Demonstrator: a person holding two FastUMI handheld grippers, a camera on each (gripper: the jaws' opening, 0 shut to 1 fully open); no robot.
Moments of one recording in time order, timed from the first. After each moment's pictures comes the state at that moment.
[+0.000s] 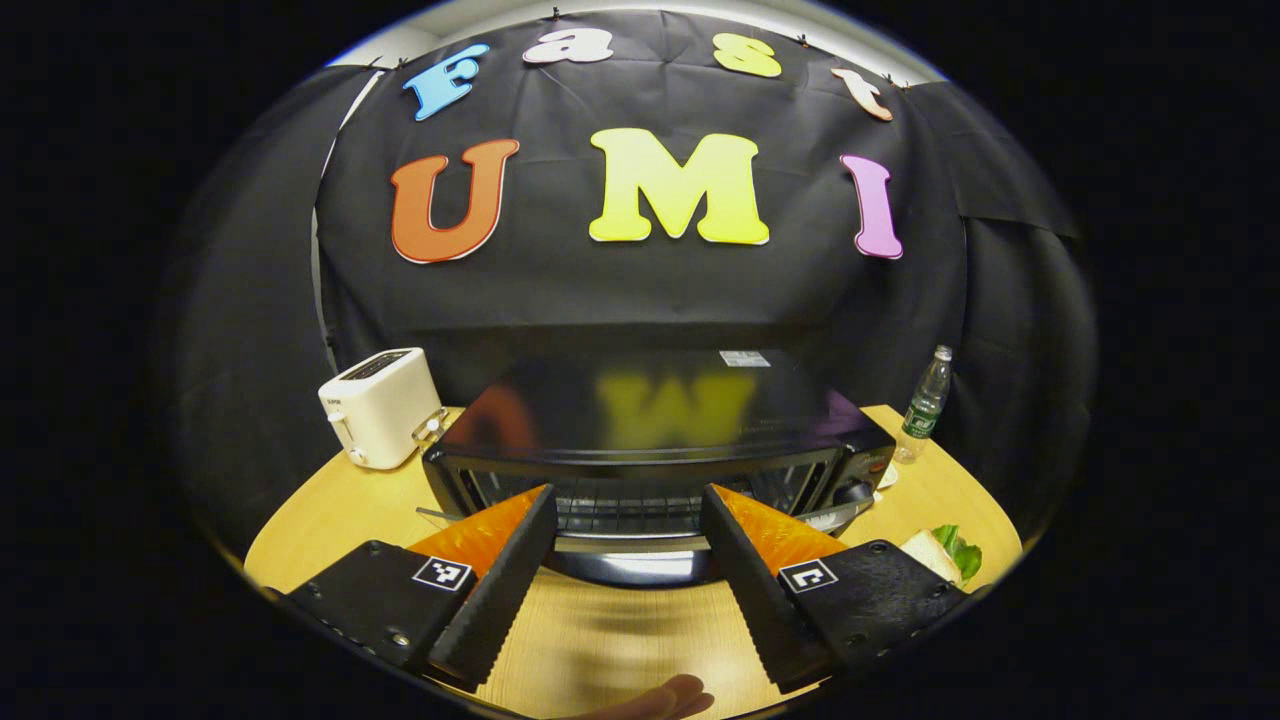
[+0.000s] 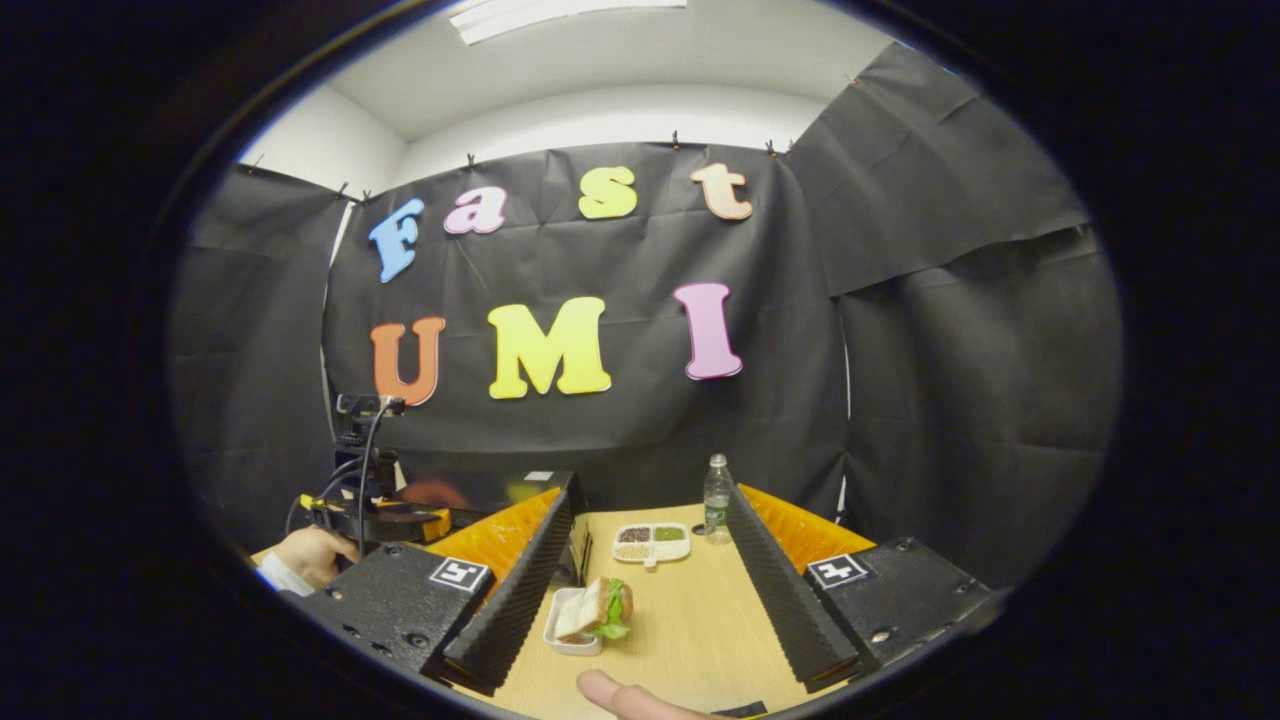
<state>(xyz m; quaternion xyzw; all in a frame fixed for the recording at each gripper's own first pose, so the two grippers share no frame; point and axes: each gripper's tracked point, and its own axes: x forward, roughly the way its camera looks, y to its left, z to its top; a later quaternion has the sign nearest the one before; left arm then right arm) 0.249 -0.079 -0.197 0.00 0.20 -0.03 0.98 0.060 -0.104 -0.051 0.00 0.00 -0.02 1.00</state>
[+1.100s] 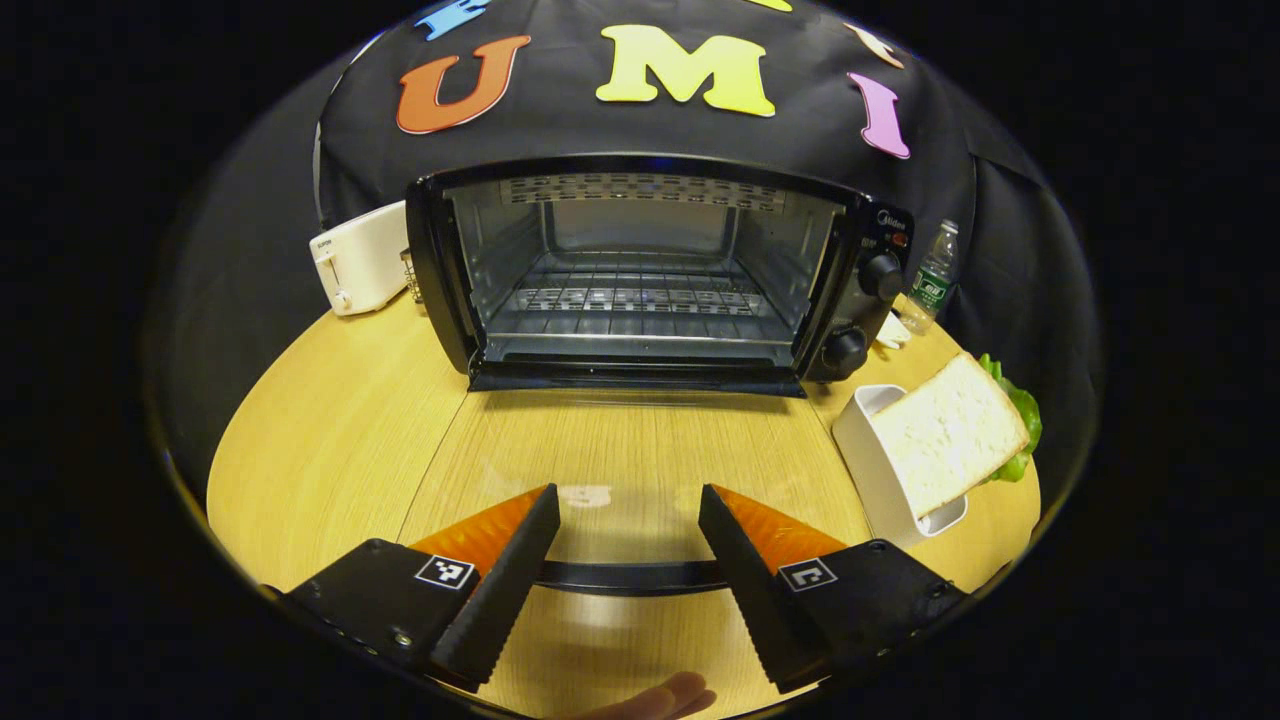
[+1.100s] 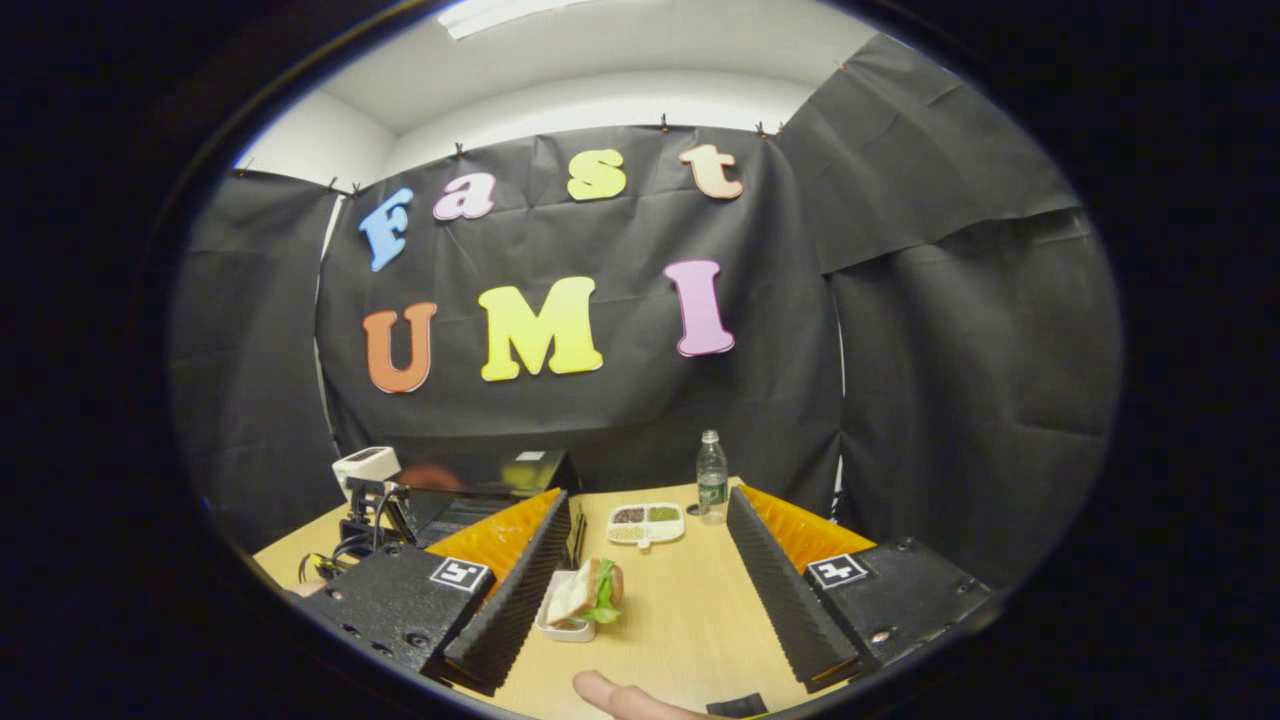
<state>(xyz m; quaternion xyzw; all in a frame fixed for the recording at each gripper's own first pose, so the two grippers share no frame) 0.170 -0.086 -0.323 -0.01 0.34 -0.03 0.94 0.067 -0.121 -0.079 0.01 0.03 -0.03 1.00</state>
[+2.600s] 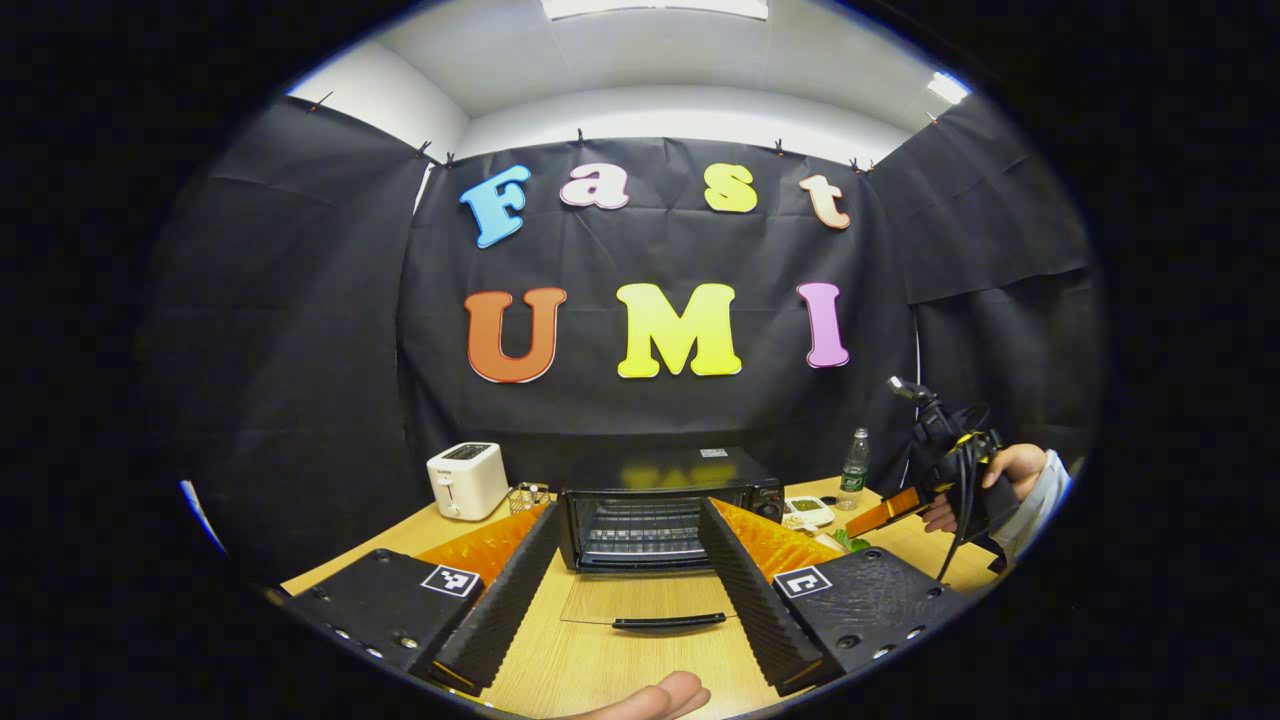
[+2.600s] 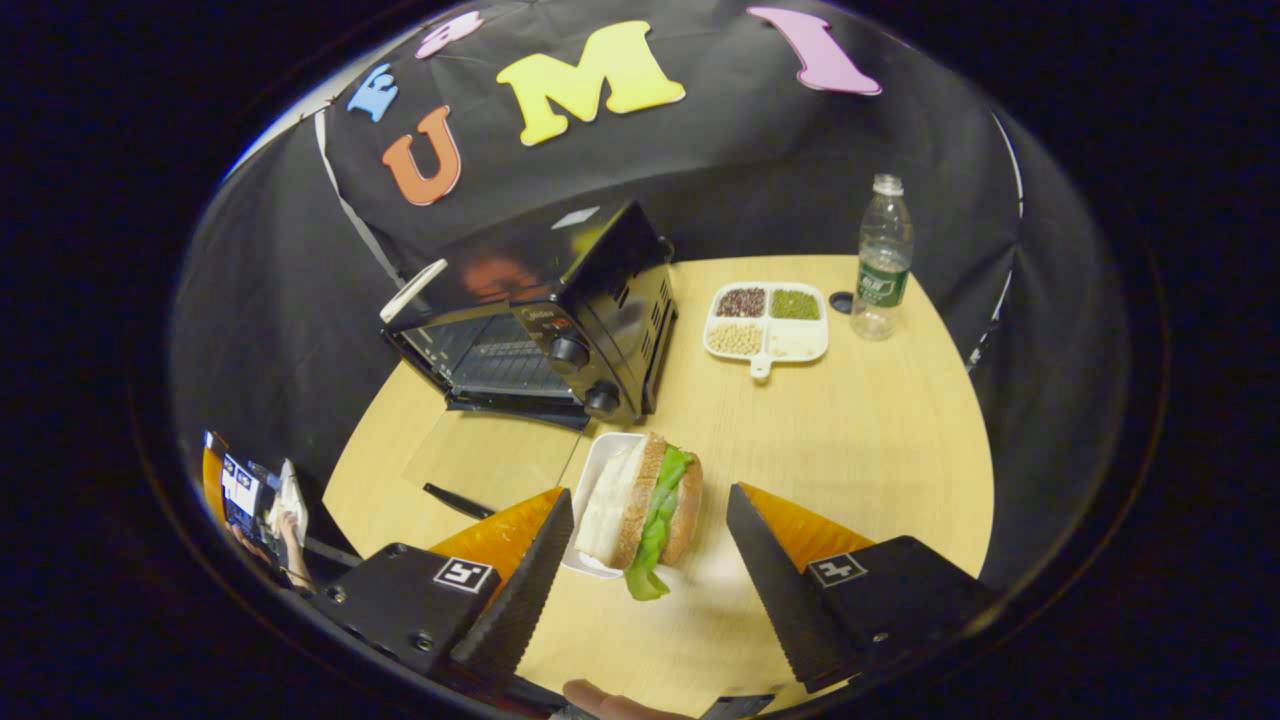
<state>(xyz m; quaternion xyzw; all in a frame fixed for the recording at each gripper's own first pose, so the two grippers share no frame) 0.036 -0.046 -0.058 0.01 -0.01 -0.02 1.00 0.222 -0.077 -0.262 0.05 0.44 0.17 0.88</state>
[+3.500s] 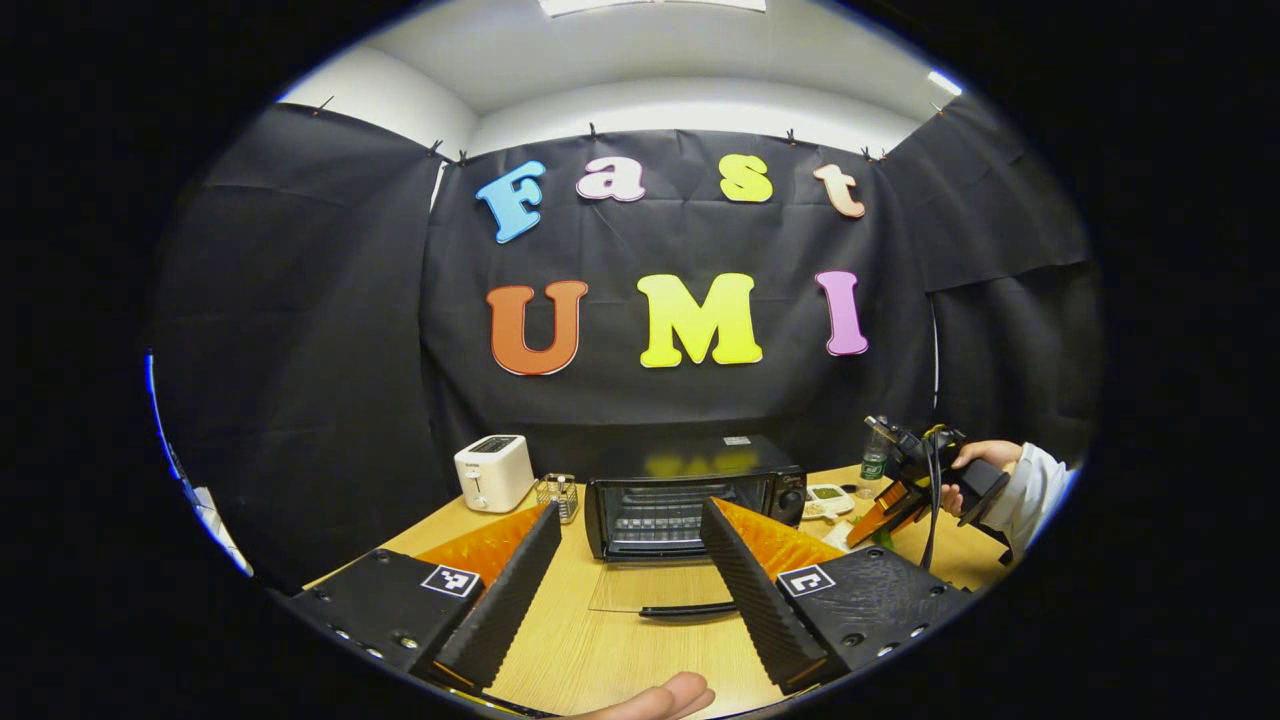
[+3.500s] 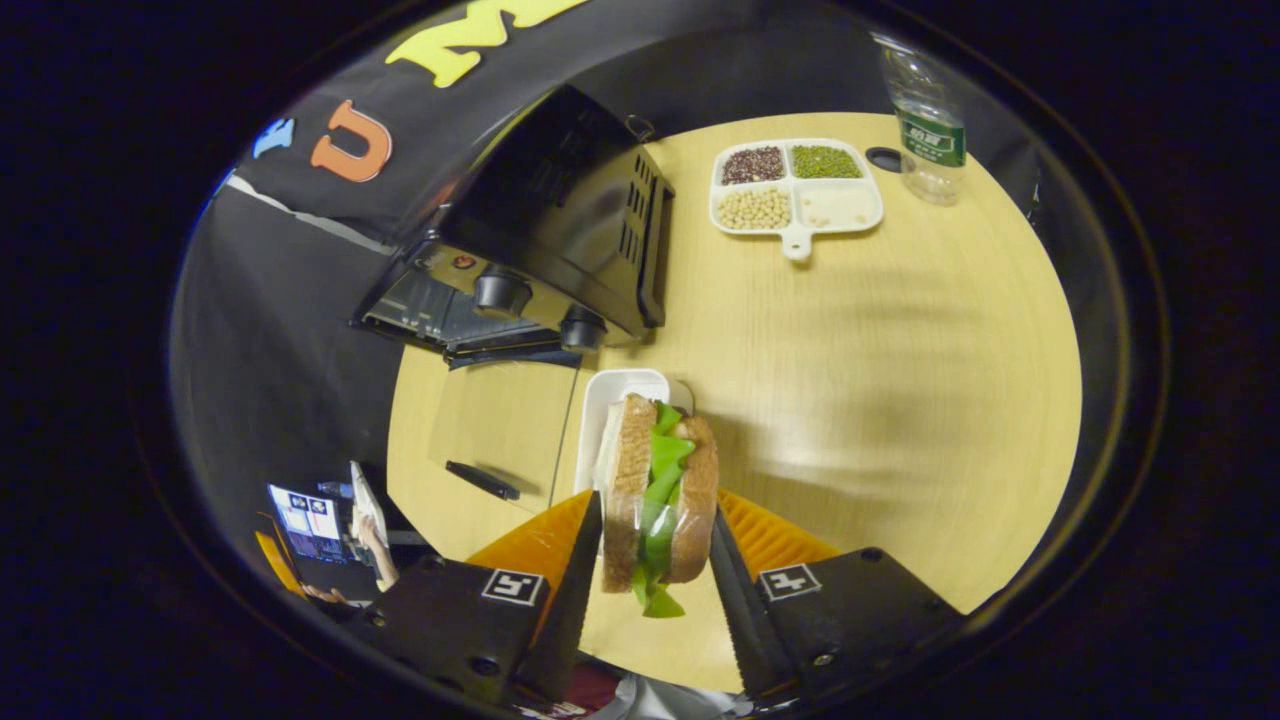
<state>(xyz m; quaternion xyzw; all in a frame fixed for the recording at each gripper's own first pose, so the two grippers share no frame) 0.027 -0.025 -0.074 0.00 0.02 0.01 1.00 0.221 -0.055 -0.310 0.14 0.59 0.19 0.77</state>
